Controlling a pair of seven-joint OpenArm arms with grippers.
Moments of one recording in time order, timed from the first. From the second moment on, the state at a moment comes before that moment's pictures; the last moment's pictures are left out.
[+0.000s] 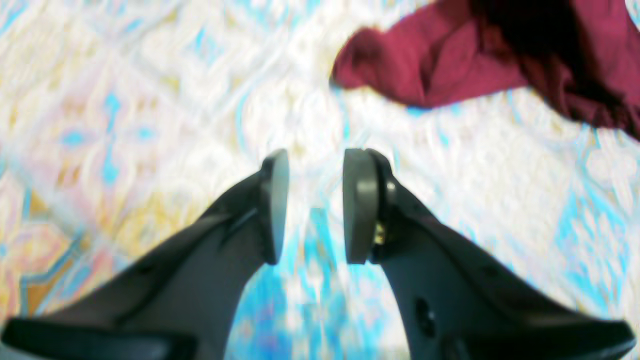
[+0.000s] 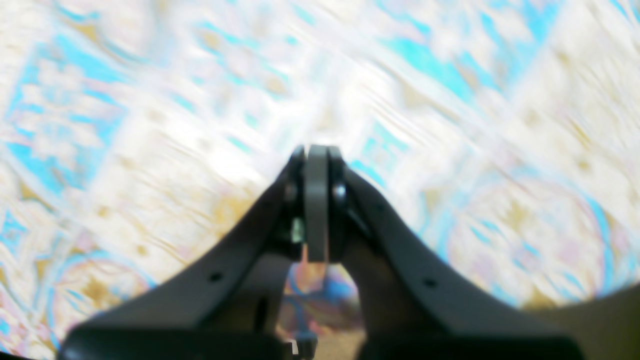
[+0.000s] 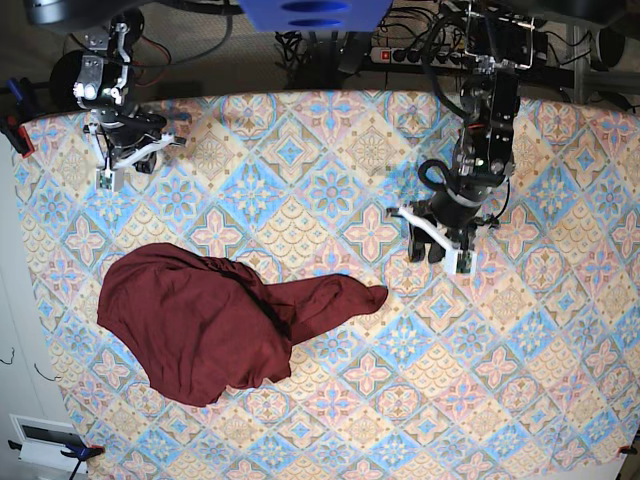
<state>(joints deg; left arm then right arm) 4.9 -12.3 5.0 97.4 -22.3 -1.3 36.7 -27.3 14.6 15.2 107.2 25.3 0.8 -43.2</state>
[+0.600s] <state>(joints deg) -19.8 -1.8 14.0 63.6 -22.1 -0.9 39.6 -26.9 14.6 14.7 107.1 25.2 0.8 -43.1</state>
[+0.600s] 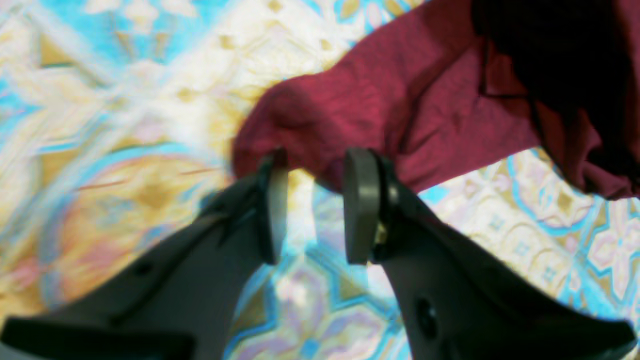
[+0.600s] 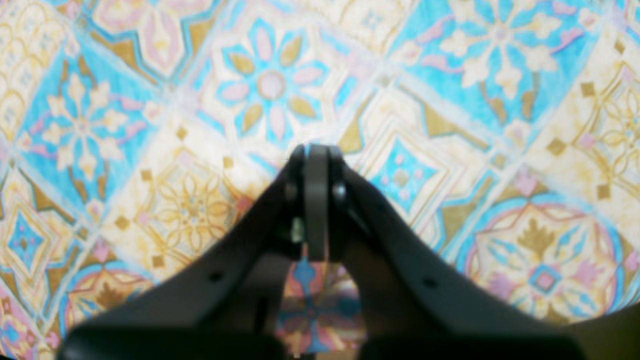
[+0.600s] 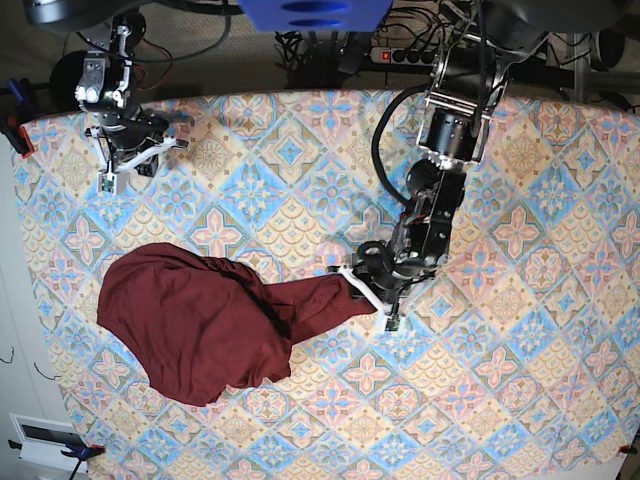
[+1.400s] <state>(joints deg) -21.7 -3.2 14.3 61.6 -22.8 -1.5 42.2 -26.8 14.6 15.0 107.1 25.2 0.8 -43.1</state>
